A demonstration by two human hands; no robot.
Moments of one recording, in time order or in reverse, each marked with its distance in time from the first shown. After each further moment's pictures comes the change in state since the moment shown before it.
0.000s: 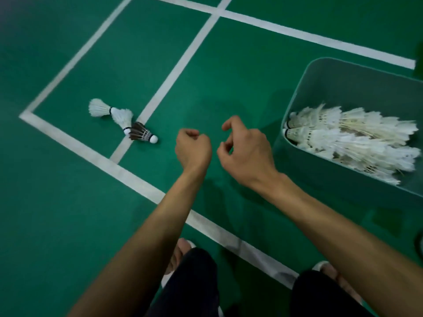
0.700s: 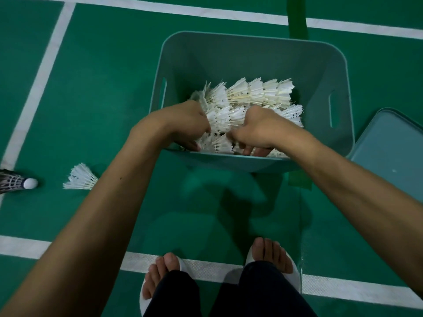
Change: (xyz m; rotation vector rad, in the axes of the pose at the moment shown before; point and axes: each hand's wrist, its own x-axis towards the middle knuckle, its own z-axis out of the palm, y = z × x) left_hand -0.100 0.118 0.145 0.856 -1.085 0.334; right_hand -0.022 0.173 -0.146 0.025 -0.415 0.840
